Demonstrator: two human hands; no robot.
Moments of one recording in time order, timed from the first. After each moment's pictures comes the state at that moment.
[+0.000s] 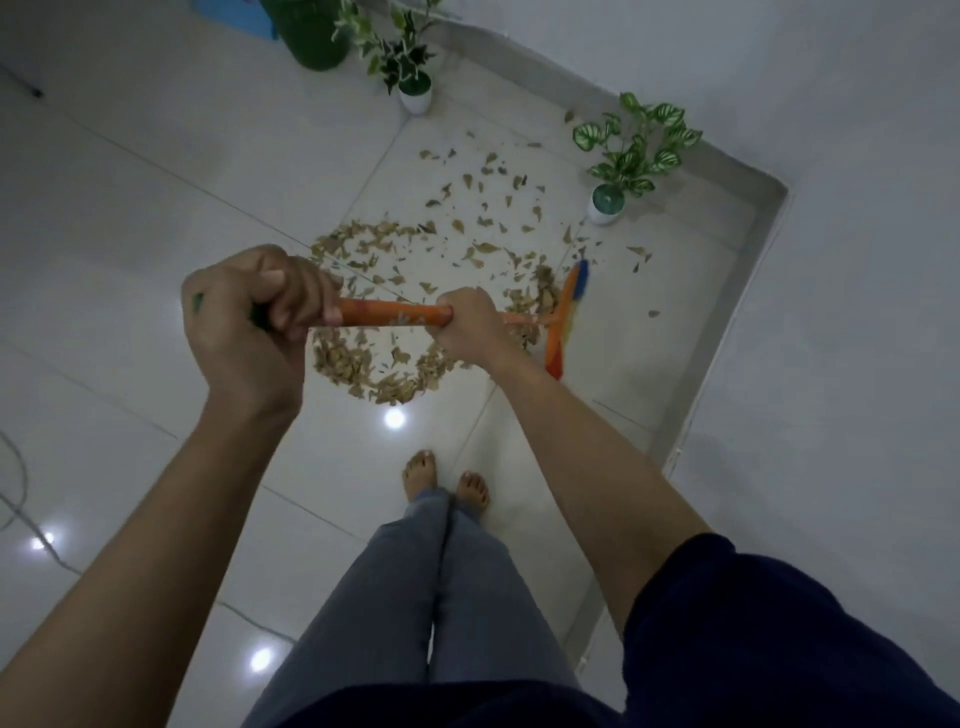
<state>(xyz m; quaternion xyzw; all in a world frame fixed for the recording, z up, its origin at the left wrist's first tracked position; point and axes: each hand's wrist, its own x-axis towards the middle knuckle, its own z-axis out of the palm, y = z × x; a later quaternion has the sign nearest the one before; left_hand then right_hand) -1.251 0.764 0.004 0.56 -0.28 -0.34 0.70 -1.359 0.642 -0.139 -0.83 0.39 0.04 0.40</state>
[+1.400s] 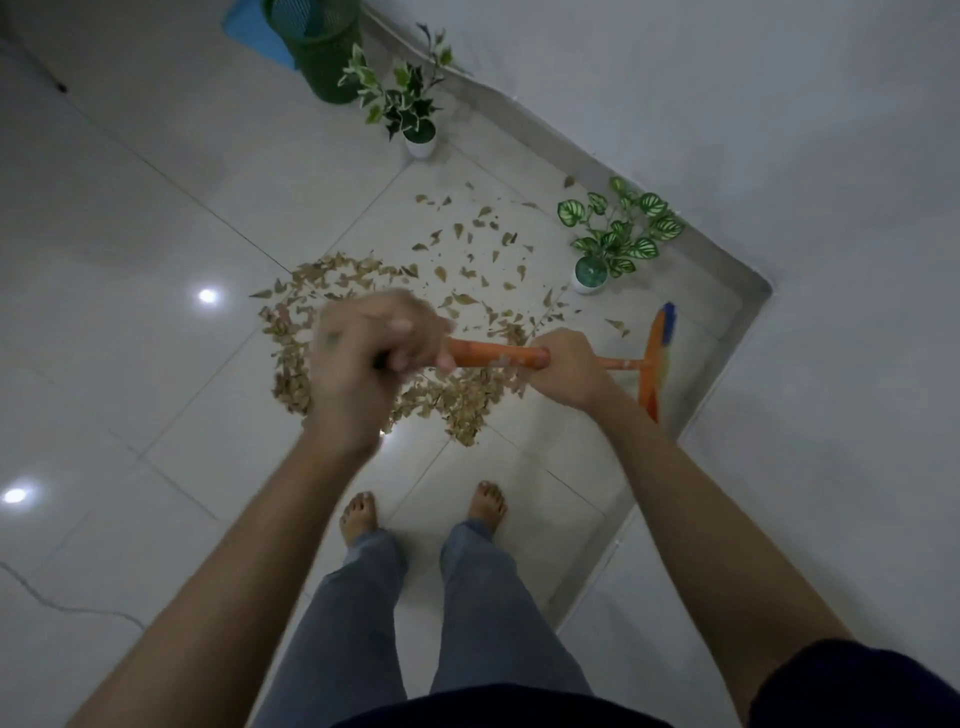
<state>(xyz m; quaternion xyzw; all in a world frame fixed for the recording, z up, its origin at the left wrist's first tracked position) -1.353 0.605 0.002 0.52 -0.32 -0.39 0.69 -1.489 0.453 -0.127 -0.87 0.36 0.13 0.32</state>
